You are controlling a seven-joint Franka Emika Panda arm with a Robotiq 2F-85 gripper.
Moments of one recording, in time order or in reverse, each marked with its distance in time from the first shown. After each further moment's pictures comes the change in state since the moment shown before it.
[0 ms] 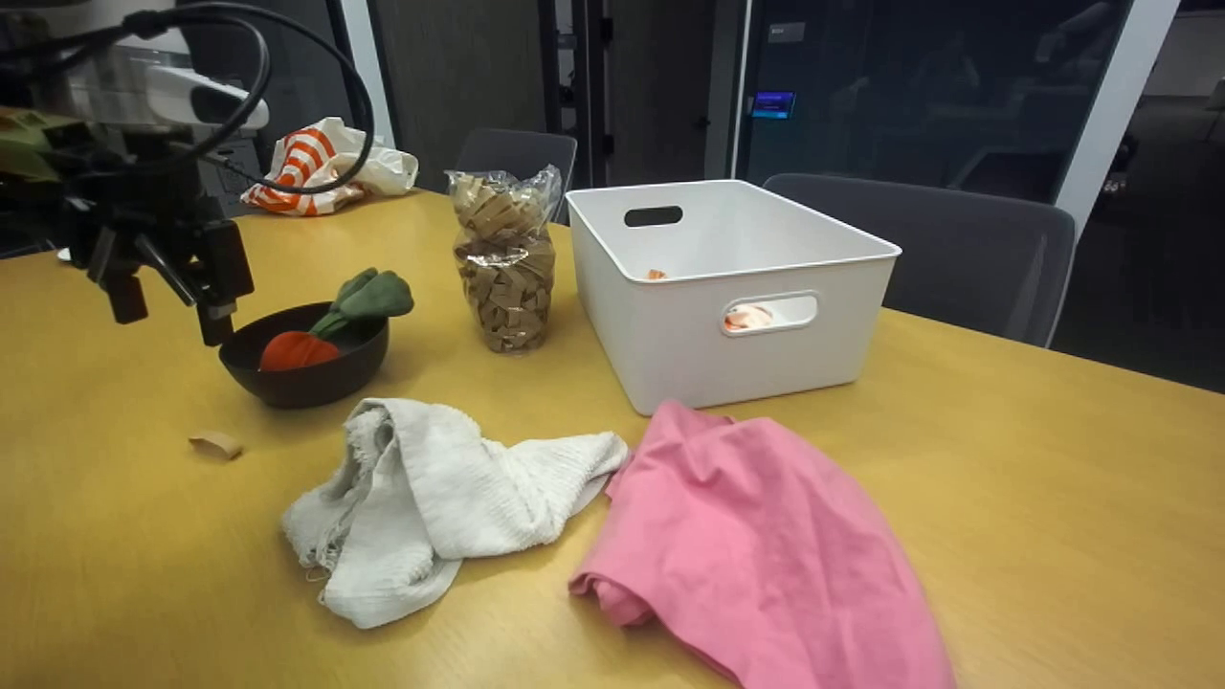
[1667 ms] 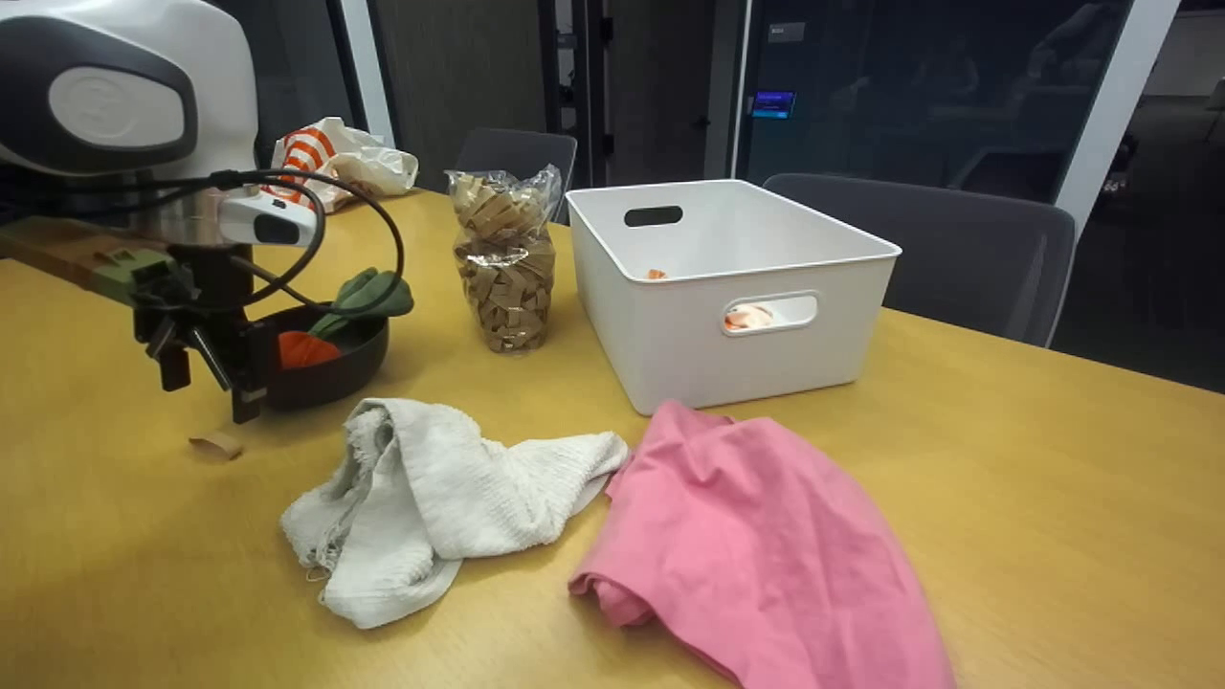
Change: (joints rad) arm 0.029 0.321 0.001 -0.003 0.088 0.254 0.026
